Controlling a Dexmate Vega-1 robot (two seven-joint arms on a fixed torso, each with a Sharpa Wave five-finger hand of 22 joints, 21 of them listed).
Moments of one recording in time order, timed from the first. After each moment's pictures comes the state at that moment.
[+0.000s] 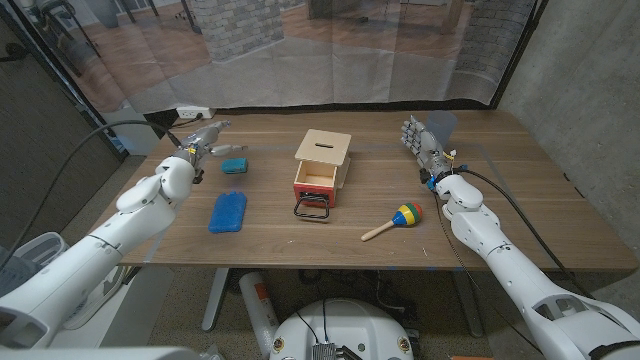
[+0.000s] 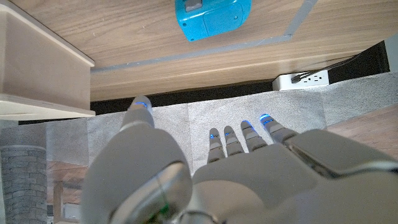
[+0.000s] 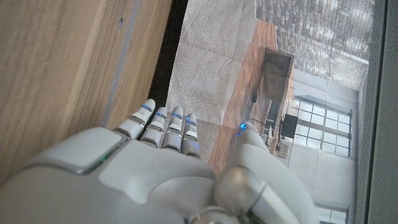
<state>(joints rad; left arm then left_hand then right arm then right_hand) 0.95 0.84 0.26 -1.74 0.45 0.35 0.05 0.64 -0.12 0.20 -0.10 0.42 0.03 -0.11 0.20 0.19 0.00 -0.10 0.20 0.18 -0.04 -0.03 0.19 0.18 -0.05 0.02 0.21 0.17 -0.82 -0.35 -0.25 -1.26 0.50 0.24 0.08 0.23 0.03 0.31 -0.09 0.20 0.22 -0.03 0.20 0.19 0.24 -0.01 0.21 0.18 0.15 0.02 0.19 0.18 0.16 -0.03 0.20 0.18</state>
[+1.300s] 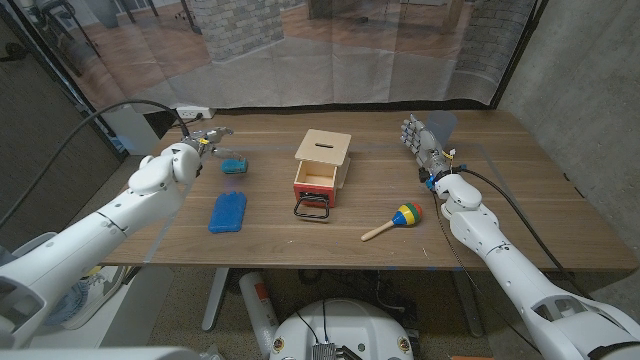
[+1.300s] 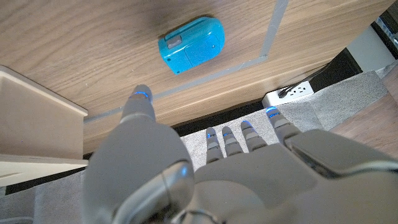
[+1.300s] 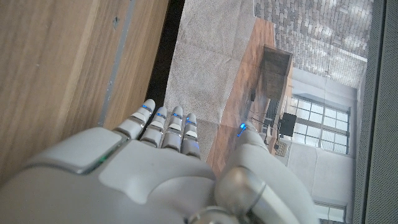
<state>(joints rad) 0.80 0.92 0.44 -1.80 0.61 0.56 -0.21 0.72 -0.14 0.19 -0.14 0.43 0.05 -0.15 0.21 0.19 0.00 -0.13 0.20 0.19 -0.04 -0.03 0.18 0.18 -0.01 0.14 0.21 0.18 -0.83 -0.35 -0.25 -1.27 0.50 0.23 0.06 0.23 0.03 0.30 -0.09 0.20 0.22 -0.03 0.20 0.19 0.24 -0.01 0.21 0.18 0.15 0.02 0.19 0.18 0.15 -0.02 0.20 0.18</state>
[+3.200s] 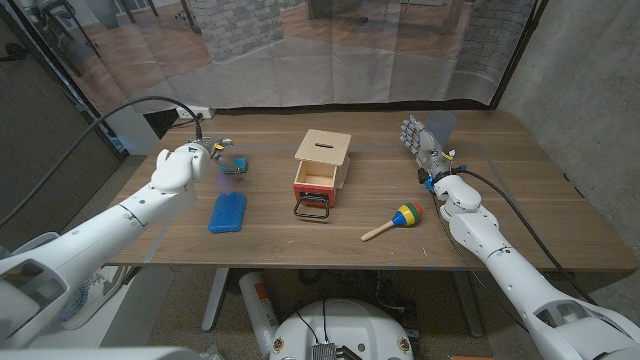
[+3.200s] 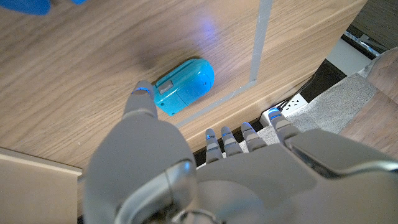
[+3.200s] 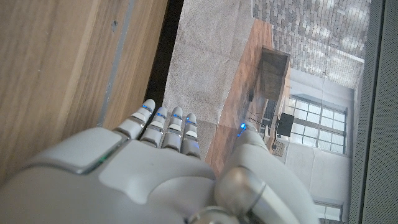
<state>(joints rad) 0.69 0.89 0.58 -1.71 0.84 0.60 -0.42 0.77 -0.13 0.17 -0.14 0.43 0.04 -0.16 0.20 0.19 0.02 -0.14 0.21 0.19 -0.05 -0.03 0.19 0.18 -0.05 0.14 0.20 0.18 -0.85 -0.35 -0.26 -1.32 0.50 0.23 0.04 0.23 0.03 0.30 -0.09 0.20 0.22 -0.03 0.20 0.19 0.24 0.00 0.21 0.18 0.15 0.02 0.19 0.18 0.15 -0.02 0.20 0.18</state>
